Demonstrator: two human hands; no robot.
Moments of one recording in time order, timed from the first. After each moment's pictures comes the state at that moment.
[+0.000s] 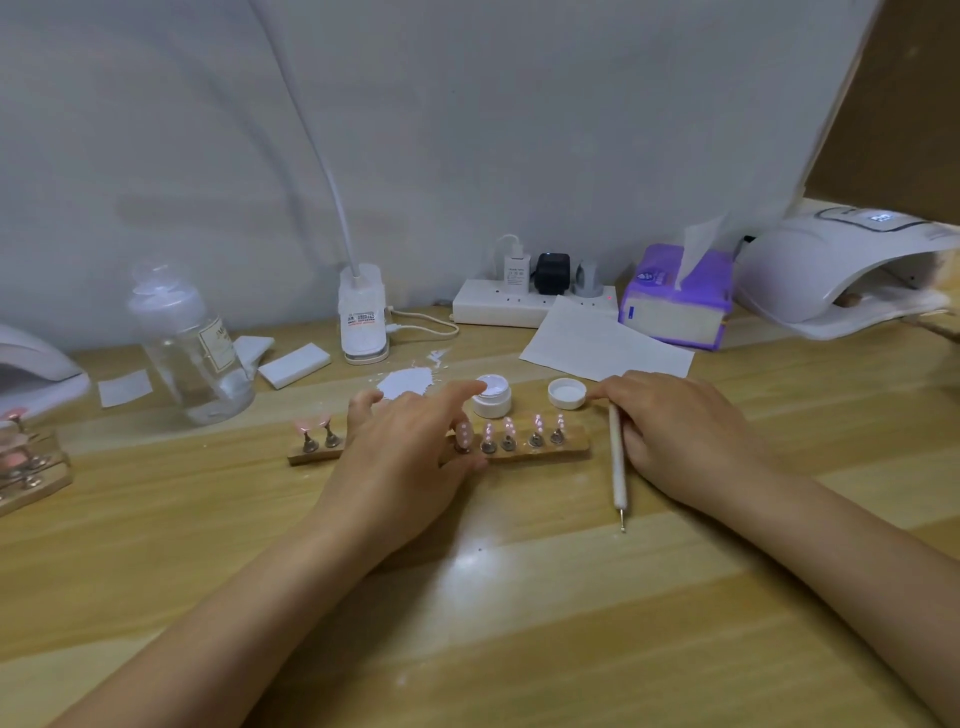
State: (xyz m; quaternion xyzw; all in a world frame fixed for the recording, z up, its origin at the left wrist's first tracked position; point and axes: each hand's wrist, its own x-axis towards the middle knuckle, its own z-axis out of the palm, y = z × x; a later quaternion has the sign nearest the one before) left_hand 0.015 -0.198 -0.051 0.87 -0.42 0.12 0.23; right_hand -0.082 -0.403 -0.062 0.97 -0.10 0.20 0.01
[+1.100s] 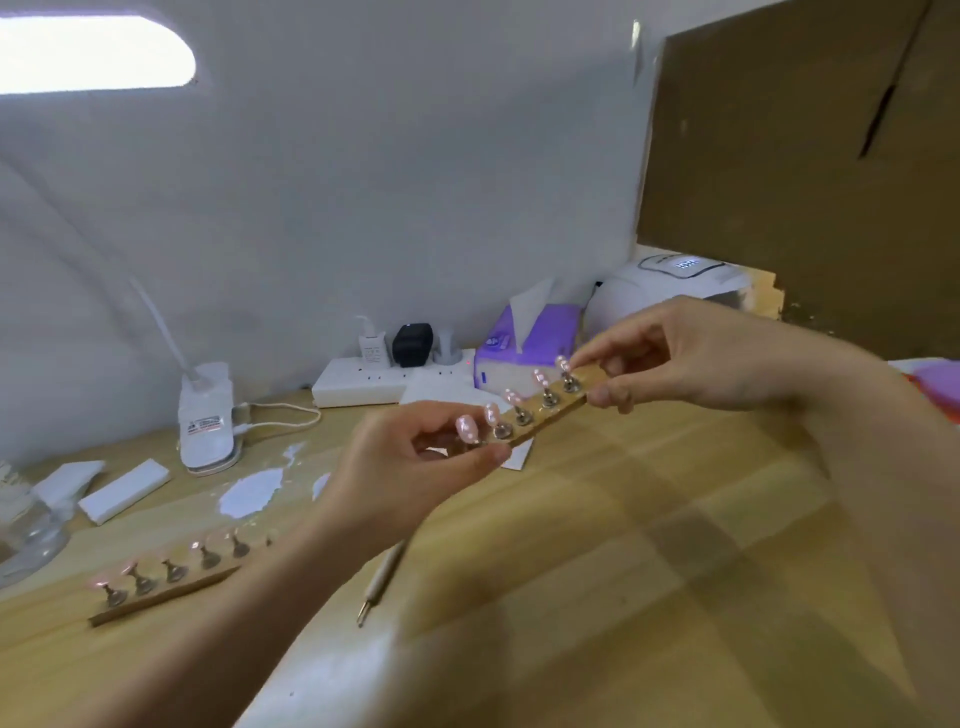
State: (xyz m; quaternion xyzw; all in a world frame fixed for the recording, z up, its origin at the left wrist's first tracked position) left_hand -0.030 -0.313 -0.006 0.72 -0.42 -0.10 0.55; right_hand -0.158 -0.500 0.051 0.91 -0.10 0.08 -0.40
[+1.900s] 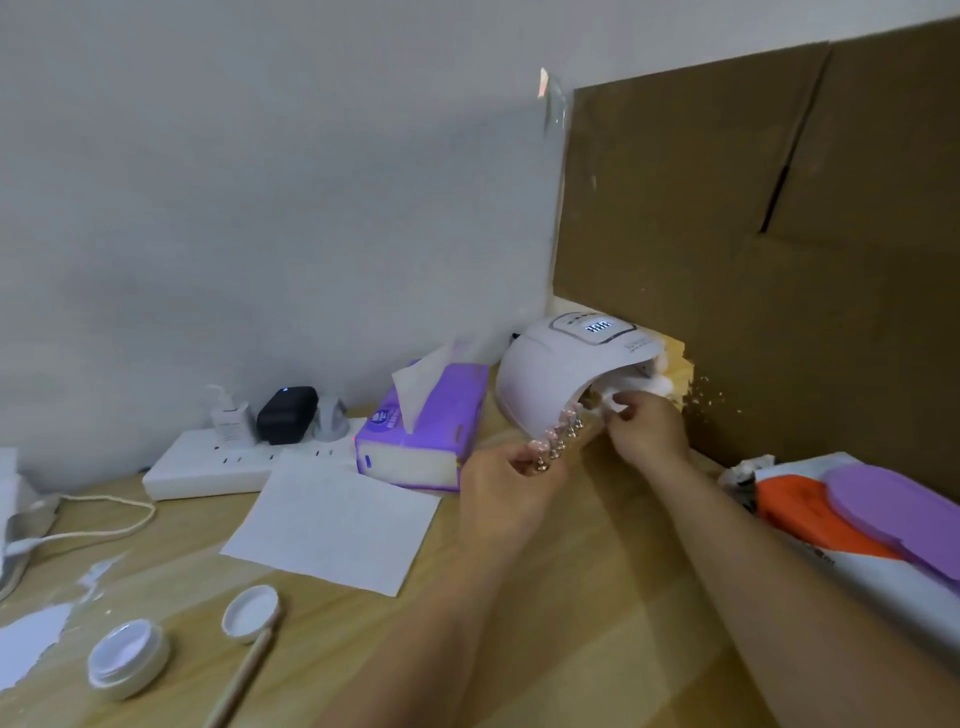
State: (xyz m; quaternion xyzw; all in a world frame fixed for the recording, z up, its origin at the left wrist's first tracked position) left_hand -0.052 -0.515 -0.057 0.71 -0.35 -0.11 0.60; right_hand -0.118 -0.657 -0.048 0.76 -0.50 0.30 -0.28
